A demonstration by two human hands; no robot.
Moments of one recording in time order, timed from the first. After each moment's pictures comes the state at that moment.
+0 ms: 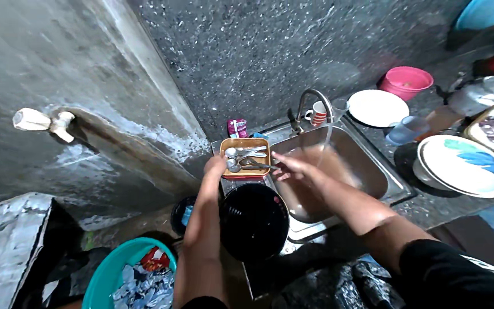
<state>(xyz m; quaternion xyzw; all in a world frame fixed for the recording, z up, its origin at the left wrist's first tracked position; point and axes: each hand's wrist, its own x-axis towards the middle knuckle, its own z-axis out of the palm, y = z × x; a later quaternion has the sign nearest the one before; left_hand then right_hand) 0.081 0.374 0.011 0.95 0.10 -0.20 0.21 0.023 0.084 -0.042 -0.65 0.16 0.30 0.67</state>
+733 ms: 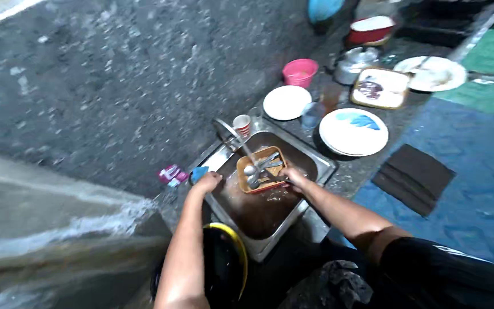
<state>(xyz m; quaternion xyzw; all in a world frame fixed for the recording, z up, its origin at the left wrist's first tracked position) 0.103 0.163 0.035 0.90 -0.17 -0.37 0.14 -0.090 -0.098 -0.080 -0.56 0.32 0.01 0.76</state>
